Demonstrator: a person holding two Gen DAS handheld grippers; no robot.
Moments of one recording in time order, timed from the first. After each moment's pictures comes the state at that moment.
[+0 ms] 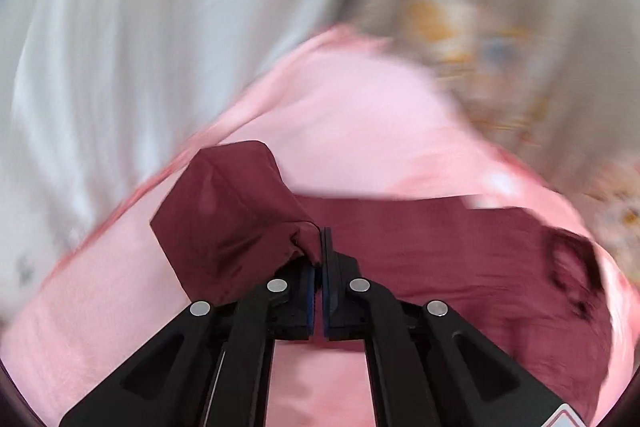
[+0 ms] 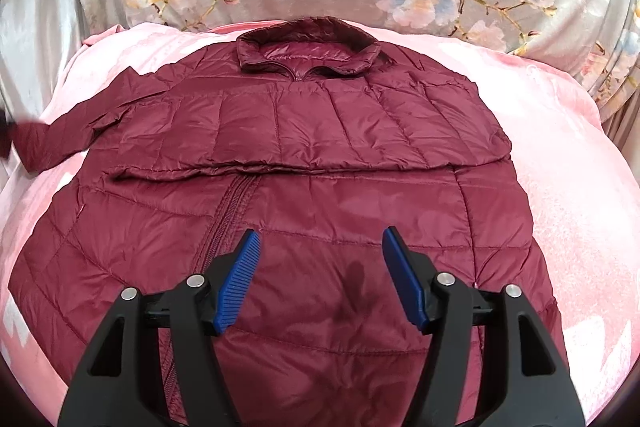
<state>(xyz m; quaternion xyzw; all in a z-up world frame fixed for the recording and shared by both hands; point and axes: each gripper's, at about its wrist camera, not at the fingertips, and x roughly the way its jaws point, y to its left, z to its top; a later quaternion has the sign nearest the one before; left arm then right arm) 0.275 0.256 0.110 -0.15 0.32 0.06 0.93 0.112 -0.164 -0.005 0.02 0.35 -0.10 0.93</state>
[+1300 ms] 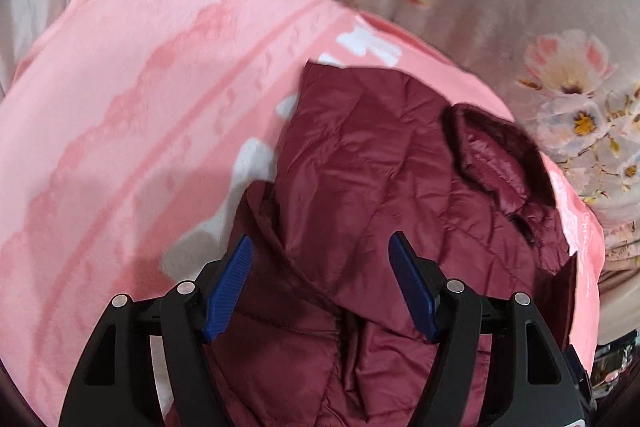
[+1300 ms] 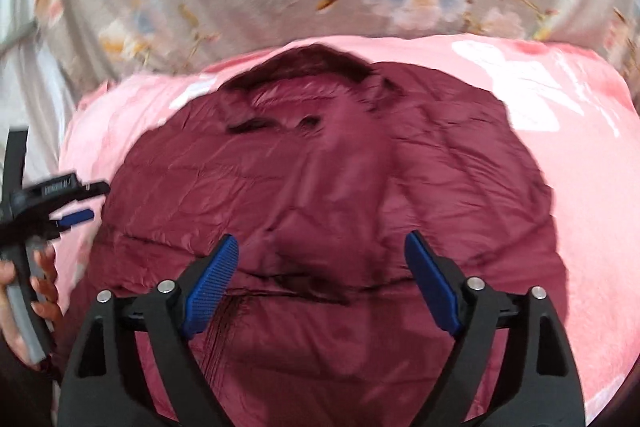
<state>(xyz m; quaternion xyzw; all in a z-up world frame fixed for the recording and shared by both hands) 0.336 0.098 0.022 -0.17 0.46 -0.07 0.87 0.200 -0.208 0.016 0.07 0.34 -0.07 0.93</state>
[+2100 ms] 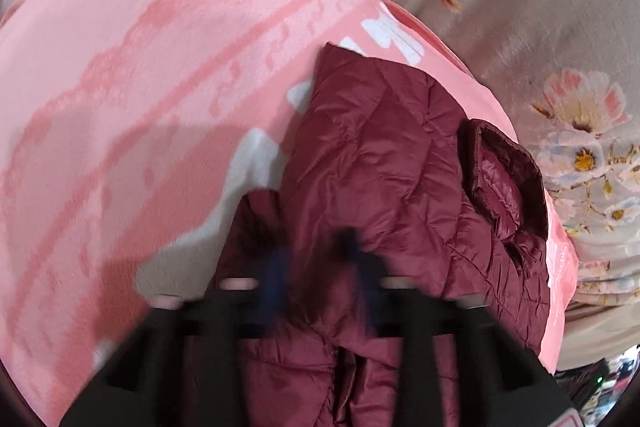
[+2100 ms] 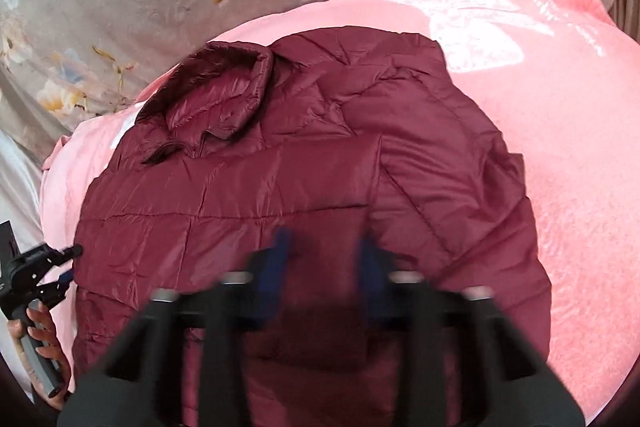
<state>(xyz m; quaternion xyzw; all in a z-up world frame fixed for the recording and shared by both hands) 0.363 0.115 0.006 -0.24 0.49 -0.09 0.84 0.211 -0.310 0.007 0.22 0.36 -0.10 0.90</state>
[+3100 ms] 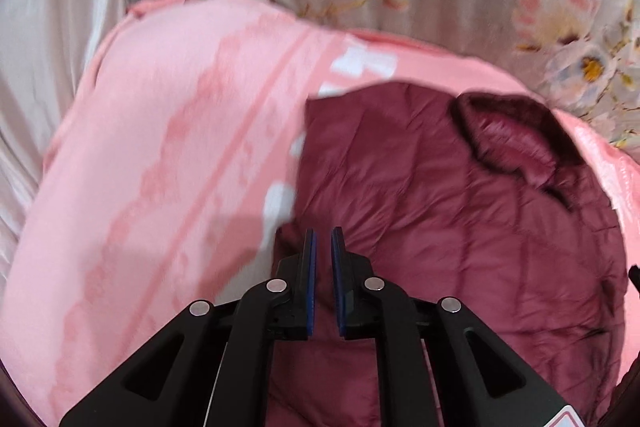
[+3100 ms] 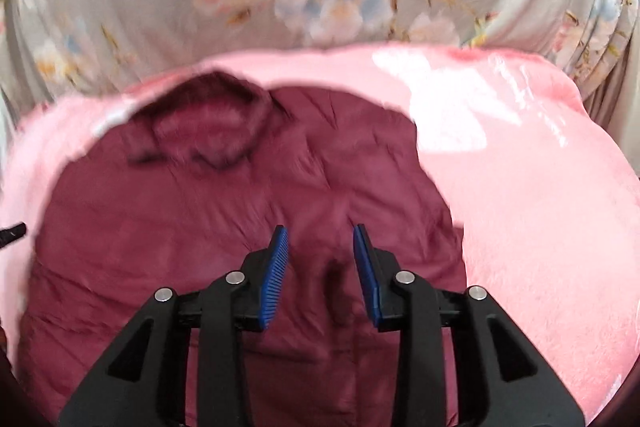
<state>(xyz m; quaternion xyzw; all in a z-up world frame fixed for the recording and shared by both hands) 0.323 0.077 0.053 -0.03 0.41 -0.05 0.91 0.198 -0.288 0.044 0.10 0.31 -0.15 0.94</state>
